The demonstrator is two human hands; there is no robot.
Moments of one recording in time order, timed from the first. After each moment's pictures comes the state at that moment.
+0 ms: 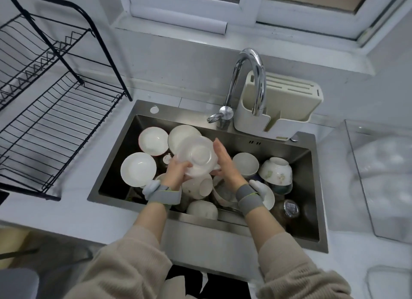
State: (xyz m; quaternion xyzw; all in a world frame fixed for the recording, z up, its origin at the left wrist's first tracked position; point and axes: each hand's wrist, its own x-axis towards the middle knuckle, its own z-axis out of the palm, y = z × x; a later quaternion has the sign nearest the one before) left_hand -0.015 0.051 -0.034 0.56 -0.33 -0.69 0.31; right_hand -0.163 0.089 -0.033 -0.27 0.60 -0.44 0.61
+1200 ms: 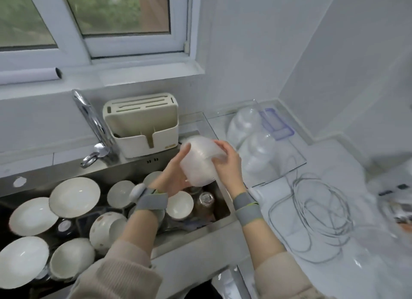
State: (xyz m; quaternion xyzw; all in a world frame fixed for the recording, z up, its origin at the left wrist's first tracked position) left_hand -0.244 0.137 0.053 0.22 -0.43 -0.87 -0.03; right_hand -0.350 0.264 0.067 -0.25 0.78 -0.56 0.12
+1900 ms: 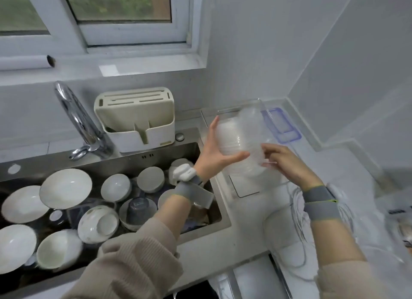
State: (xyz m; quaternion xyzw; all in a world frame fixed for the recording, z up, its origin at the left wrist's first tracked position) left_hand -0.353 0.203 0.079 0.20 -0.68 -0.68 0.18; right_hand -0.489 0.359 0.111 -0.21 0.76 -0.48 0.39
